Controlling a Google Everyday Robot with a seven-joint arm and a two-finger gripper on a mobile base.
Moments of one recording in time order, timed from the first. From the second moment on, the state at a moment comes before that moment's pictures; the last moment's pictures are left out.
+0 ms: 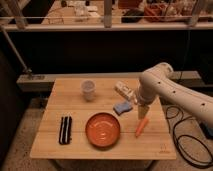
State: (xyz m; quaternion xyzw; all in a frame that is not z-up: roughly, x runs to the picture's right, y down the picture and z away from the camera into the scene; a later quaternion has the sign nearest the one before) arm 0.190 0.091 0.741 -0.26 -0.04 -0.01 0.96
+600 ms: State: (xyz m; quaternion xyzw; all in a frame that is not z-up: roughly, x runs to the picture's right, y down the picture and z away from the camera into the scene) arm 0.174 0.089 0.753 -0.25 -0.05 -0.02 0.97
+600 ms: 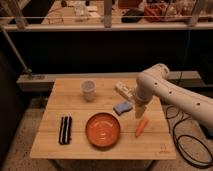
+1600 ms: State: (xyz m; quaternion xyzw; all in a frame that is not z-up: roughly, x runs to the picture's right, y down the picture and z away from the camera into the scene) arm 0.148 0.080 0.771 -0.24 -0.07 -0.04 0.97
